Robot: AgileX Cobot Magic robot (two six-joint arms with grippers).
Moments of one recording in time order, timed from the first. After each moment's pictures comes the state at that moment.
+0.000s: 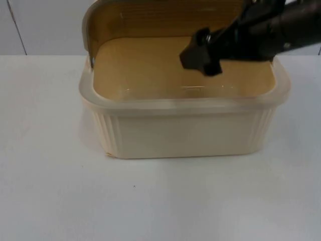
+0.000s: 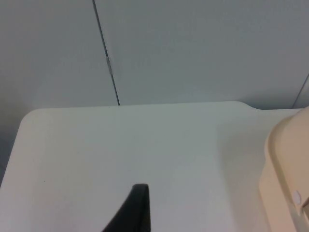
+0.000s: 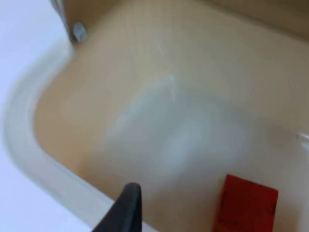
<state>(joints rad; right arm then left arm) 0.61 1.64 -1.02 0.44 0.06 -0.45 -0.04 1.17 -1.22 0.03 0.67 -0.04</state>
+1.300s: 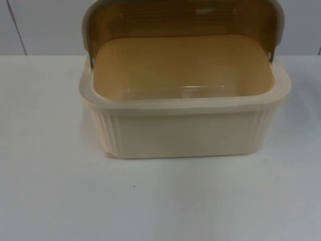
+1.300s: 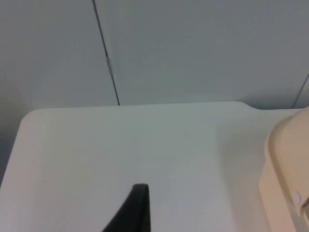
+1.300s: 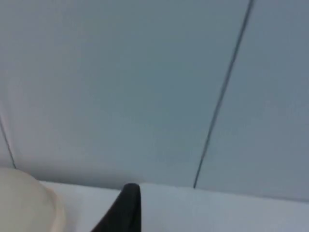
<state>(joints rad) -0.07 1.21 -1.21 0.19 0.41 -0.32 -0.04 1.17 -1.22 0.03 0.67 -0.04</state>
